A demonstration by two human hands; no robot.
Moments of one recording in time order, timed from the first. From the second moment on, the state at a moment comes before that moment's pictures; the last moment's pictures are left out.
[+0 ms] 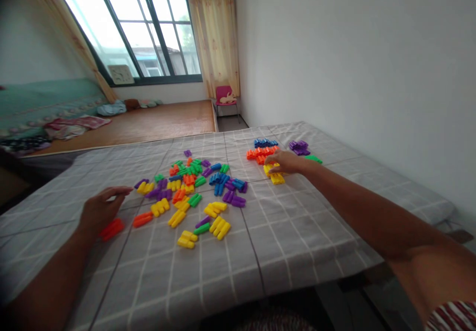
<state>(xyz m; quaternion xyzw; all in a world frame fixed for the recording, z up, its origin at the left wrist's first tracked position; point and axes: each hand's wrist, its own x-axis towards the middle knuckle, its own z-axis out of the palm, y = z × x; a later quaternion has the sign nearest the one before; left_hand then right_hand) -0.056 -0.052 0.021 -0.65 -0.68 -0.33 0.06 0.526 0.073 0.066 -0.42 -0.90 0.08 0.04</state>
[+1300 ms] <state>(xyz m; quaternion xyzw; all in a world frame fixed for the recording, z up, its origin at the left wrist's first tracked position) -0.039 -0.052 0.005 -0.70 -0.64 -0.32 -0.10 0.213 0.068 0.042 -0.29 -0.94 0.10 0.16</state>
